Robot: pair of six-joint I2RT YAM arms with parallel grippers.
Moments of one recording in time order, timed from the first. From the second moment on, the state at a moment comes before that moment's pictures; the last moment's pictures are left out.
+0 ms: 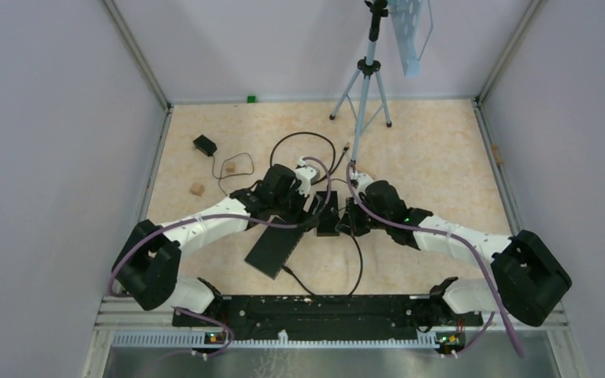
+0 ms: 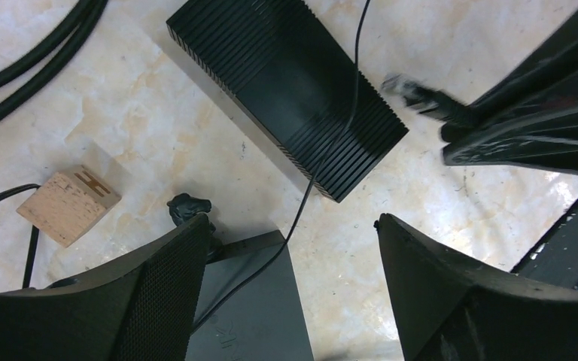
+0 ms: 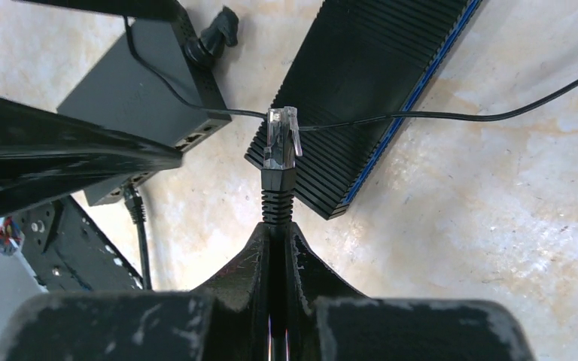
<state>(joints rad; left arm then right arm) -0.70 1.41 0.86 -0.24 0.22 -0.13 0.71 1.30 0.60 0.01 -0.24 0.44</state>
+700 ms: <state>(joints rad) -0.72 1.59 0.86 -0.21 0.10 -0.11 0.69 0.89 0.58 -0.23 -0.01 0.52</state>
